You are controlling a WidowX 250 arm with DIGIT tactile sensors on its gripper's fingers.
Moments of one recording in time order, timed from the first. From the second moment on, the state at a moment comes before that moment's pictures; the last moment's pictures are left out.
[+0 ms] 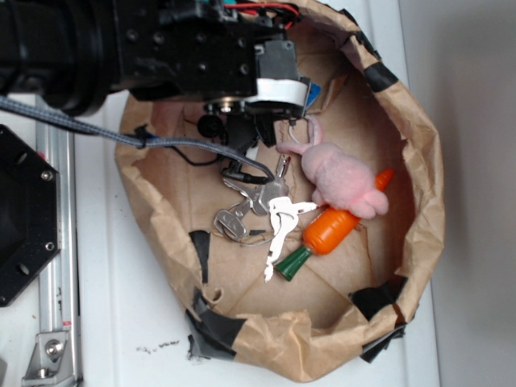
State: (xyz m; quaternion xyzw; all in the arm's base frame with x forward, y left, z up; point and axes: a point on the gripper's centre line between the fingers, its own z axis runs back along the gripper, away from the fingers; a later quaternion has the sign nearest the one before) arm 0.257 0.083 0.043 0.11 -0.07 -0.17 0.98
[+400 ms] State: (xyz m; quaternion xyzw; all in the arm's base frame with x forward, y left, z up) arm 0.267 0.088 0.021 0.06 -0.05 -0.21 0.97
